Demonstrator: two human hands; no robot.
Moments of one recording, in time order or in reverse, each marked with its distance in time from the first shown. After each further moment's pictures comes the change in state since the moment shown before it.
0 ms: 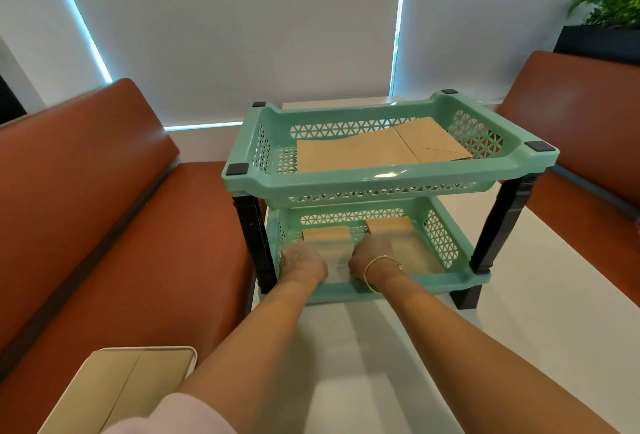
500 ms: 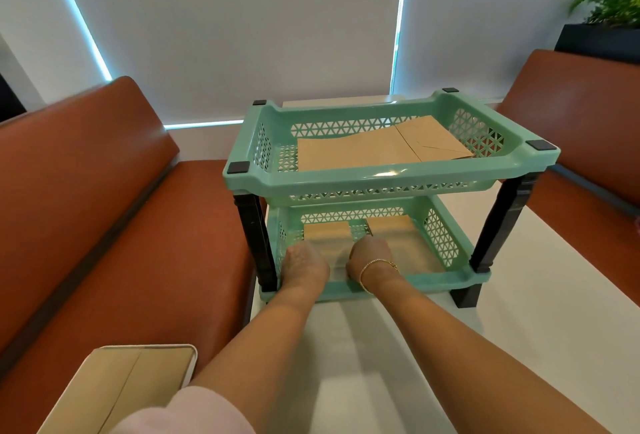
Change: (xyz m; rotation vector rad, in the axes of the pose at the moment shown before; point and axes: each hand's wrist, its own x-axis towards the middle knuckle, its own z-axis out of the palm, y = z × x) left_hand 0.000 -0.001 0.010 0.018 0.048 0.020; right_hand 0.003 -0.001 0.013 0.069 0.017 0.033
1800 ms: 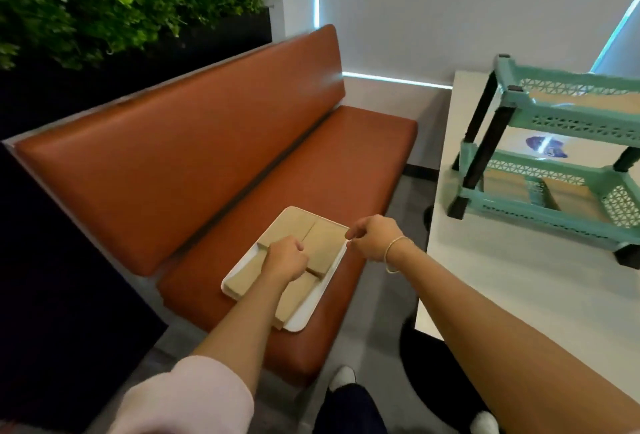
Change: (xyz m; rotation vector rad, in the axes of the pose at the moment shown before) left_hand -0.185 -0.381 -0.077 -0.295 0.099 -0.253; right_hand -0.273 -0.187 0.090 0.046 -0.341 -0.549
